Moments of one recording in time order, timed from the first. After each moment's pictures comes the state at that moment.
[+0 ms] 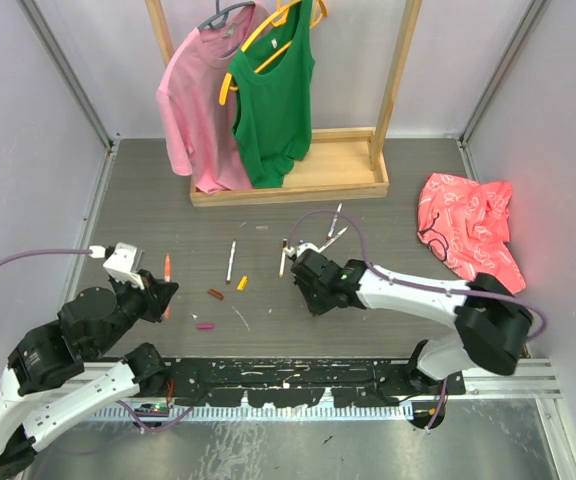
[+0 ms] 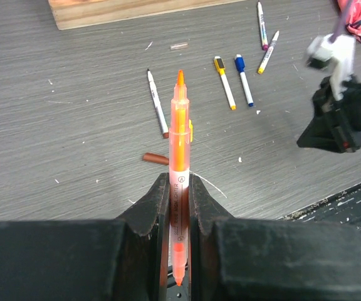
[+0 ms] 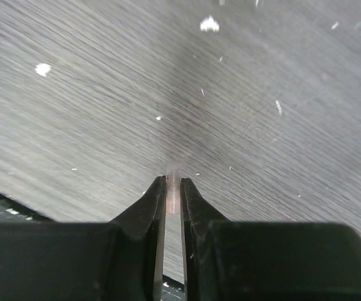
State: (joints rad) left arm -0.92 0.32 0.88 -0.95 -0.44 -0.41; right arm 0.97 1.46 0.83 -0.51 0.12 0.43
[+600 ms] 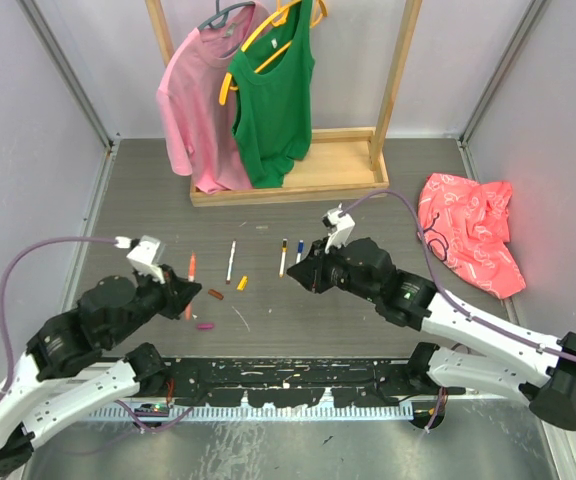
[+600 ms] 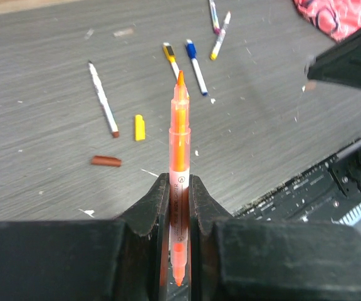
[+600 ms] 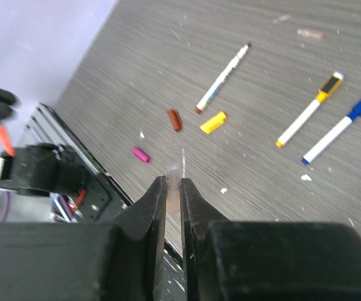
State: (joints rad) left arm -0.92 0.38 0.85 -0.84 -0.31 -0.46; right arm 0.95 0.96 0.74 -0.15 0.03 0.57
